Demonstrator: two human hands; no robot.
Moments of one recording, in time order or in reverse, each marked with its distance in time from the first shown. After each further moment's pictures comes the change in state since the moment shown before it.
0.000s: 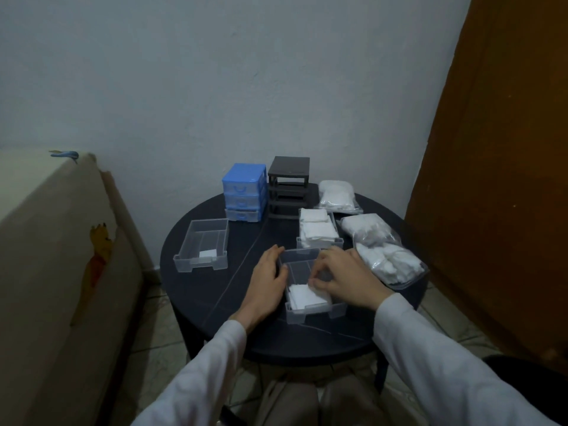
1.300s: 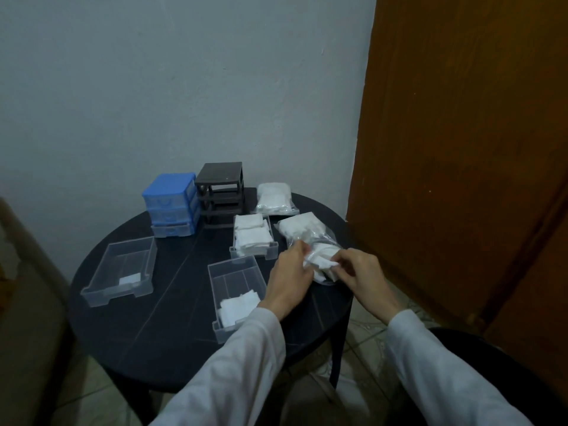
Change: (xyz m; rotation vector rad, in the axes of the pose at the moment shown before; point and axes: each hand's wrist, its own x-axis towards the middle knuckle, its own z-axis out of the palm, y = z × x) left_hand 0.028 0.095 0.106 0.052 -0.153 0.224; right_hand -0.078 0.099 -0.011 0.163 0.375 0.355
